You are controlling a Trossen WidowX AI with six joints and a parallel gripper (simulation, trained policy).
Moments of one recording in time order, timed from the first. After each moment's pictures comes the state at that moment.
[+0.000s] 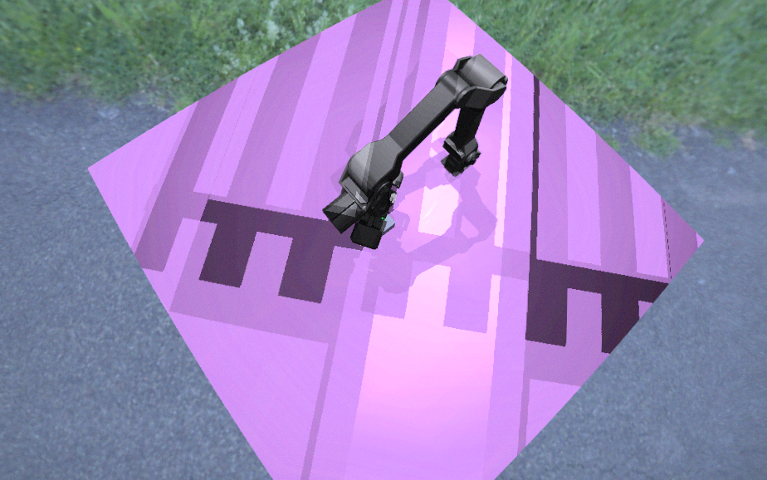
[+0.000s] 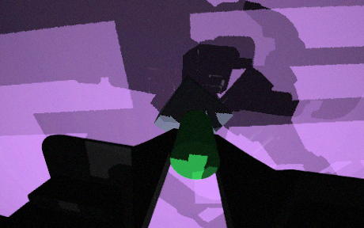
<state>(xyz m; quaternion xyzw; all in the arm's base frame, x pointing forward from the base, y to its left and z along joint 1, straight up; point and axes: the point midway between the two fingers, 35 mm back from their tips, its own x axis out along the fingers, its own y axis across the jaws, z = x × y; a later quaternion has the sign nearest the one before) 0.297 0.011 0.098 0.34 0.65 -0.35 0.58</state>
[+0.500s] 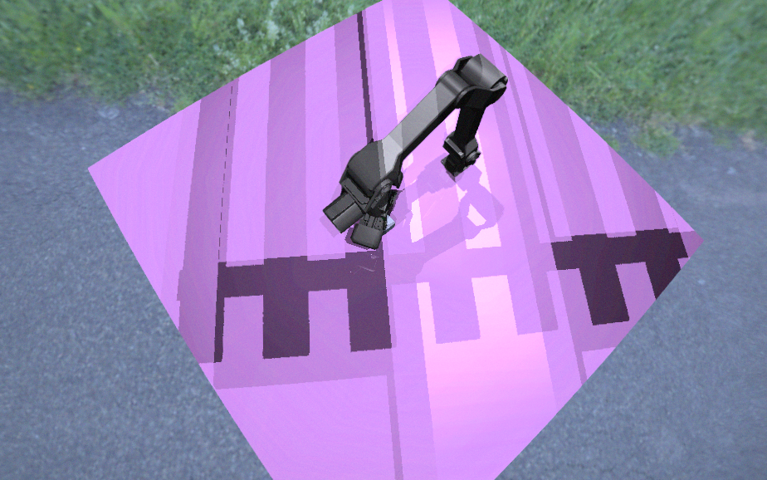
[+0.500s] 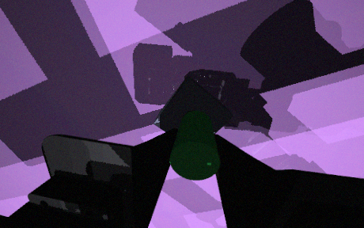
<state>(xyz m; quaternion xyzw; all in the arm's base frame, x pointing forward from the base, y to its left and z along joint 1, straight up) 0.297 0.011 0.098 0.33 0.65 -0.35 0.58</state>
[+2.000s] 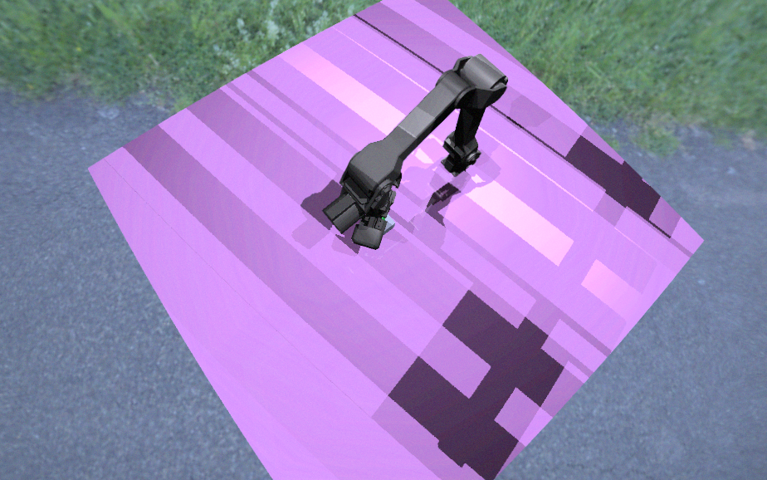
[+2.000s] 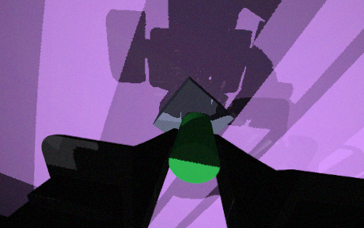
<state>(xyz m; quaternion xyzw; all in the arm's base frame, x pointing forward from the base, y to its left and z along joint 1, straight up) 0.297 0.010 0.096 0.33 0.66 -0.34 0.59</state>
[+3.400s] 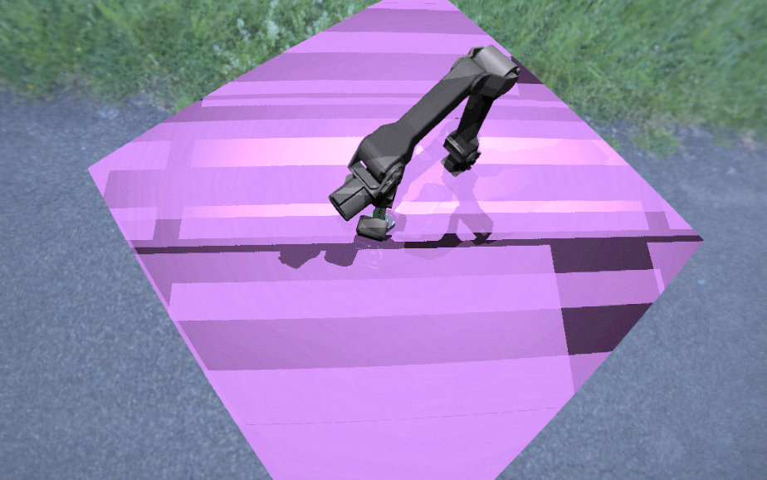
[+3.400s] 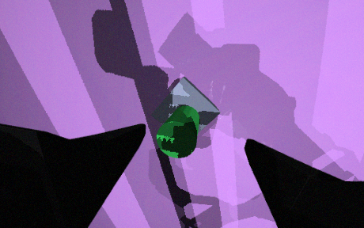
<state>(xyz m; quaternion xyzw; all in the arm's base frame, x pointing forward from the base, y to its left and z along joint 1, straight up) 0.287 0.005 0.122 0.33 0.63 -0.32 0.62</state>
